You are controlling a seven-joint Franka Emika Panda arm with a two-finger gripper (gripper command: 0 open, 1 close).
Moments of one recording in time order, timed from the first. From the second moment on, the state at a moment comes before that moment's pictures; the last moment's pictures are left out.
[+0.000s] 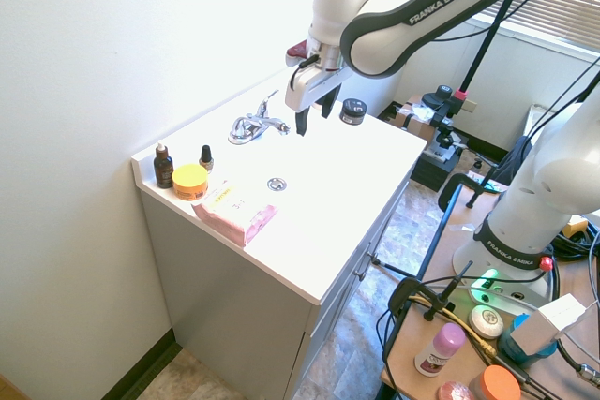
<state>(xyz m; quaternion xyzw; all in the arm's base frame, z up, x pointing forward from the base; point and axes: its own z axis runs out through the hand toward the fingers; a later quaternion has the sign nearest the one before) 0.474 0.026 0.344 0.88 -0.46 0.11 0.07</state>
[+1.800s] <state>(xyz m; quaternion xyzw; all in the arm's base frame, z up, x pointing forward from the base) 0.553 0.067 0.326 0.87 -0.48 0.10 0.03</state>
